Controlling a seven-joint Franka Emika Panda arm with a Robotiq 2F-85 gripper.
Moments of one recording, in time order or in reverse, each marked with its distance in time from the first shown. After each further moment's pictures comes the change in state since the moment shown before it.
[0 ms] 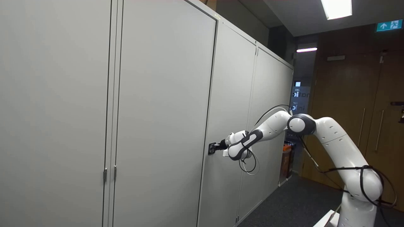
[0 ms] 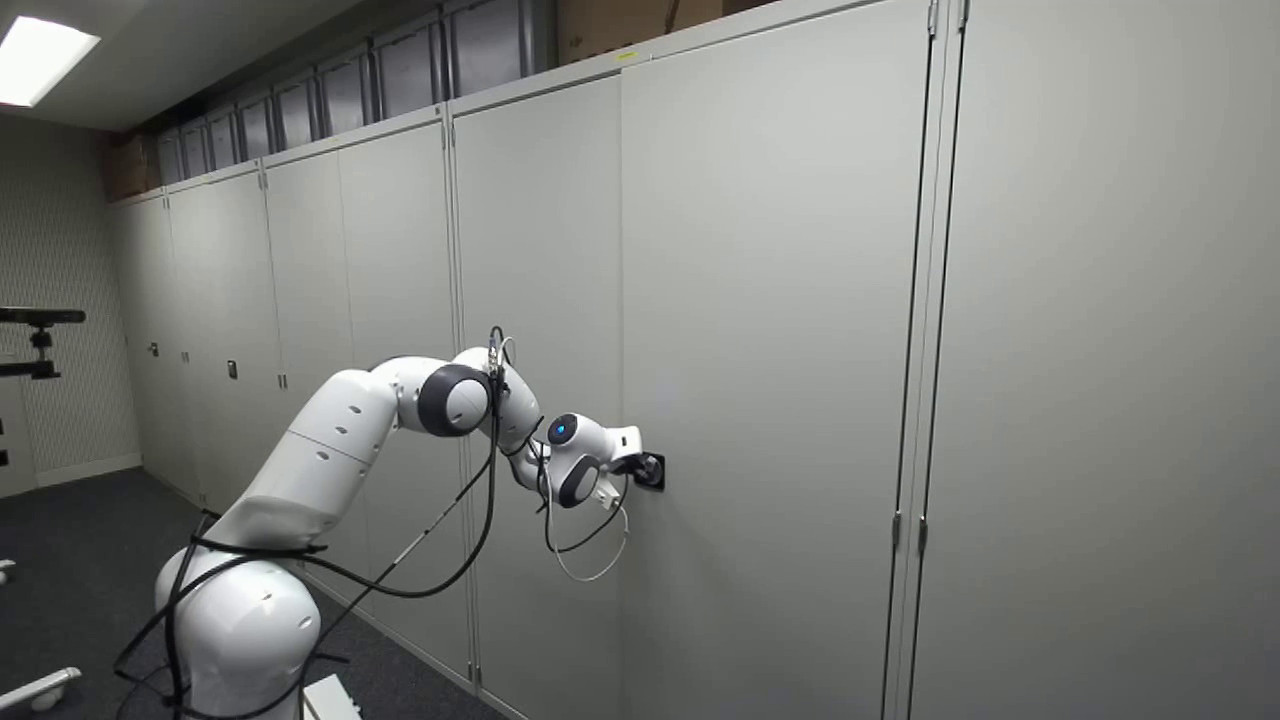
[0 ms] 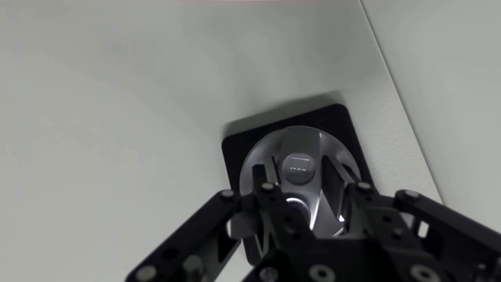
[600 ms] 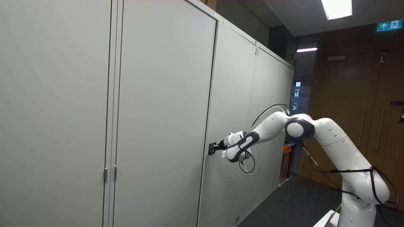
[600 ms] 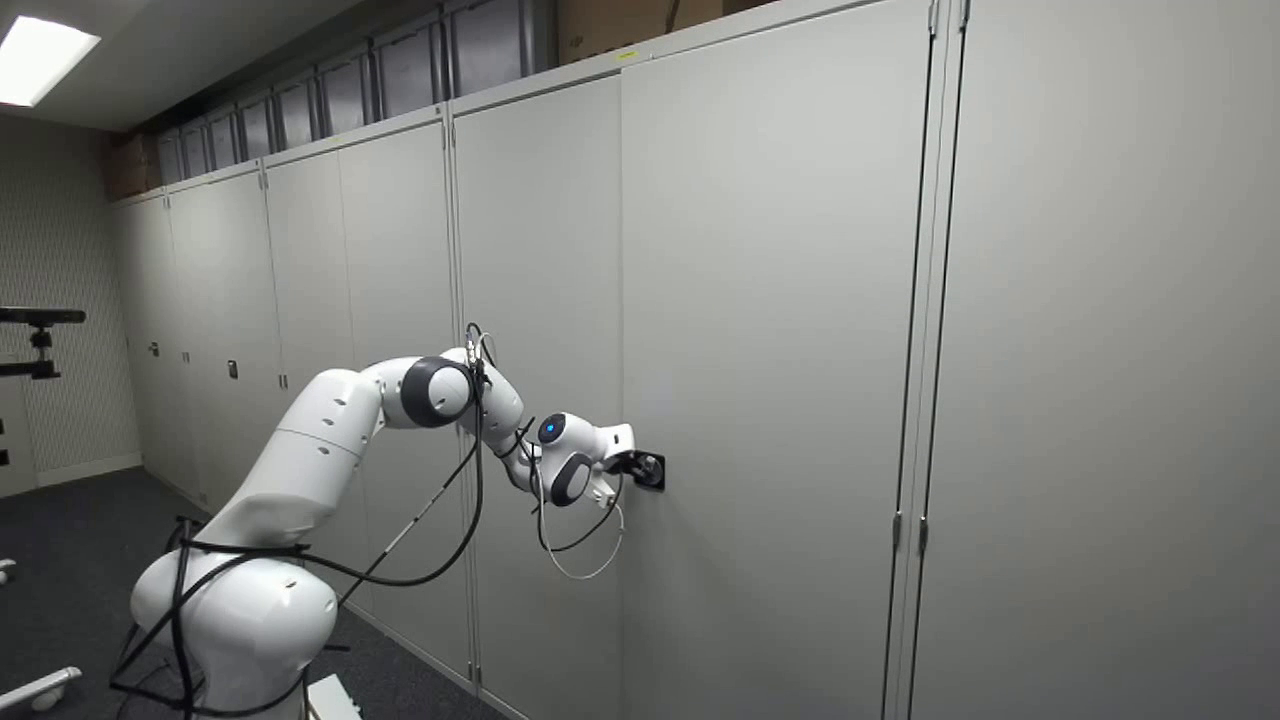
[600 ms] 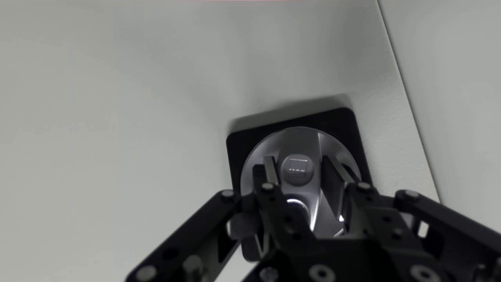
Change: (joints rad) arm 0.243 0.014 -0.255 -0.002 0.121 -0.002 -0.005
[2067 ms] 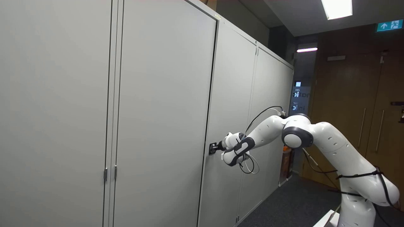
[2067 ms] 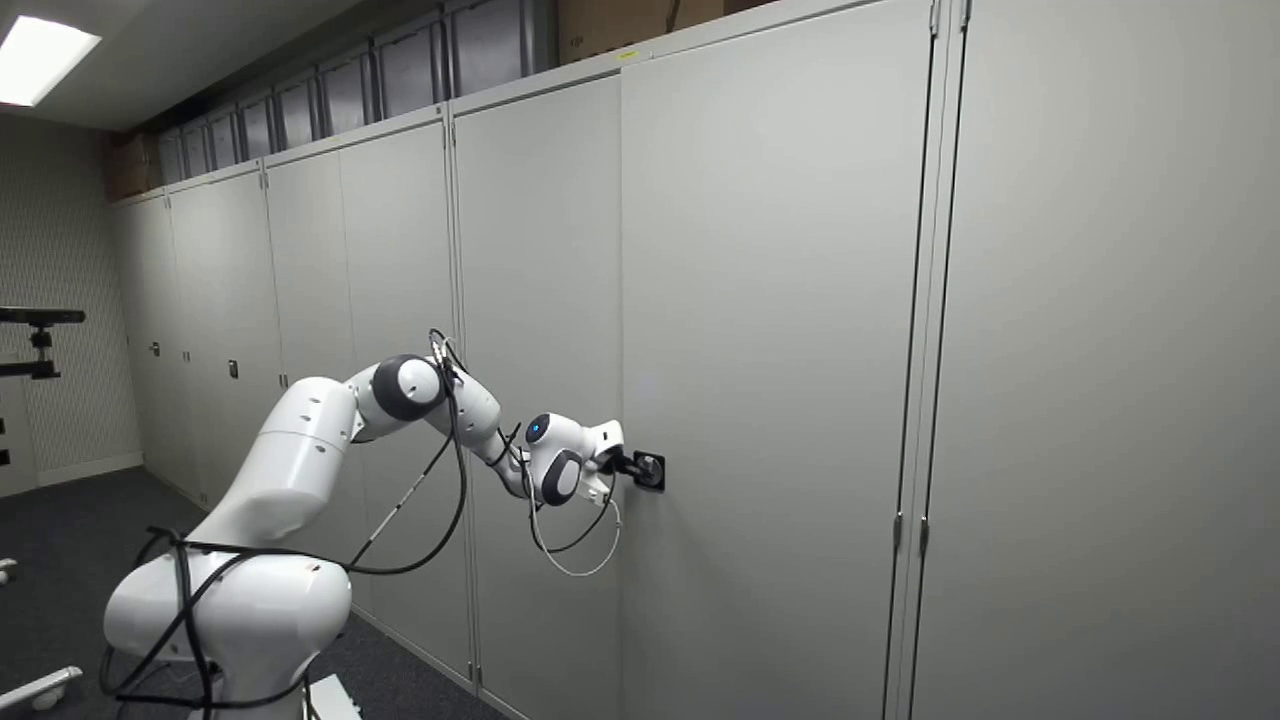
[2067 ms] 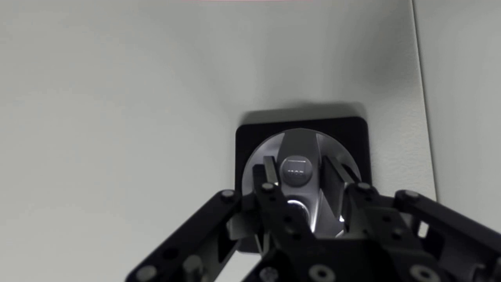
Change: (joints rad) arm 0.338 0.097 -0.374 0.001 0.131 -0.041 0.000
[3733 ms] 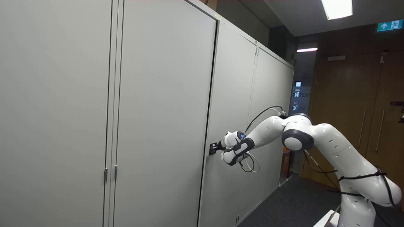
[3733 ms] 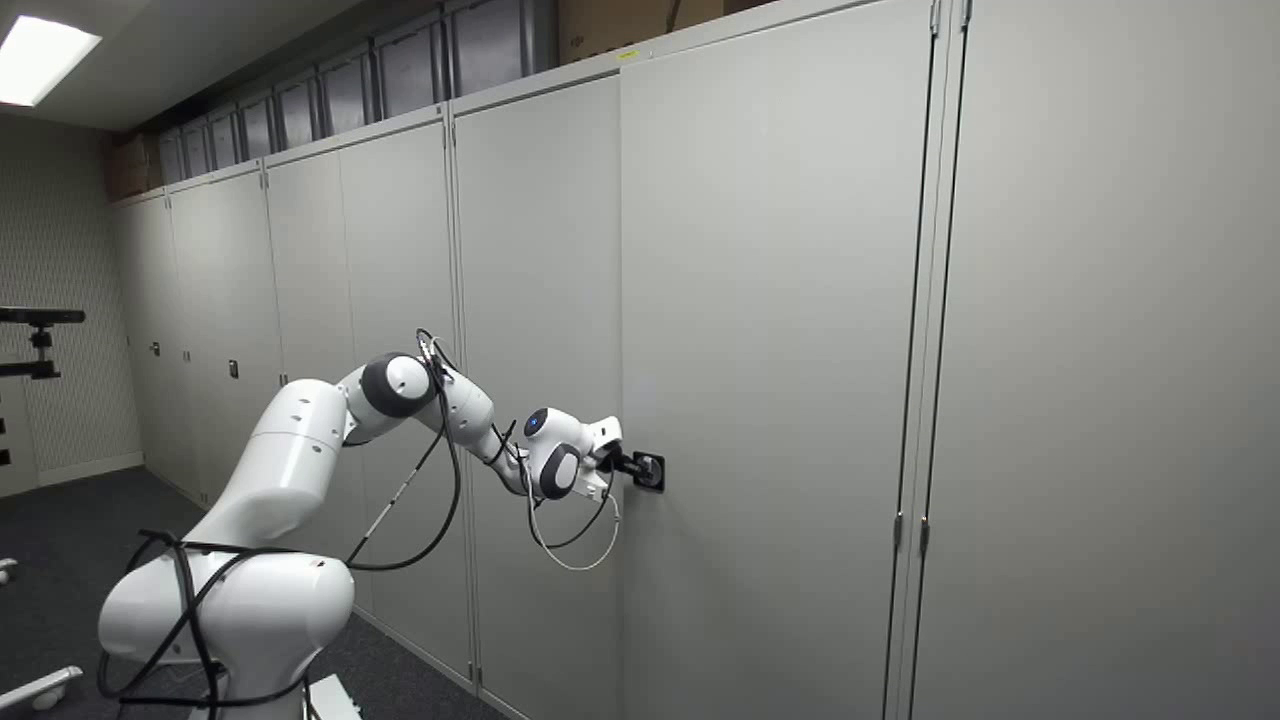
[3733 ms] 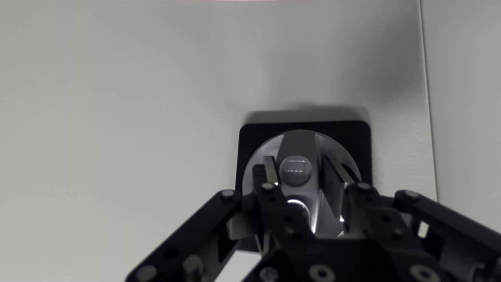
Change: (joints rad) arm 0.088 0.021 -0.105 0.000 0.012 -0.081 0.002
